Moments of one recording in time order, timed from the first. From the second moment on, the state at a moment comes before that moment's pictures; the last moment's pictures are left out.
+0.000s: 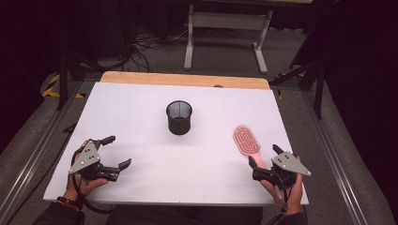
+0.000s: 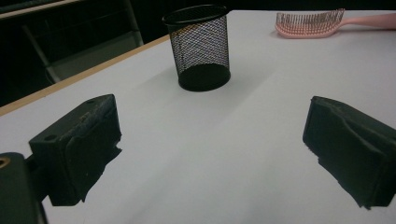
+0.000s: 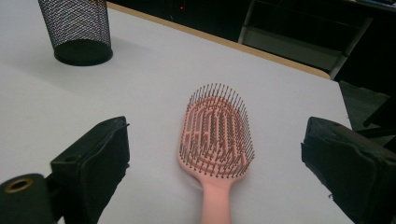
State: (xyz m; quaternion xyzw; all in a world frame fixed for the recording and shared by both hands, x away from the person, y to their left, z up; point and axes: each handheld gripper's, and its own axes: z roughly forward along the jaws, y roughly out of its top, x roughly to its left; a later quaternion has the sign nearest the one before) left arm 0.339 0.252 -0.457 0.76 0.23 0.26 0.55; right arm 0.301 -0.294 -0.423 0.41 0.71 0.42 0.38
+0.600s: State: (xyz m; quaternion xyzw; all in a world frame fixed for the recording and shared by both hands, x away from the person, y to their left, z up) left arm 0.339 0.251 -0.459 0.77 0.23 0.25 0.54; right arm 0.340 -0.288 -0.391 0.47 0.79 0.31 0.24
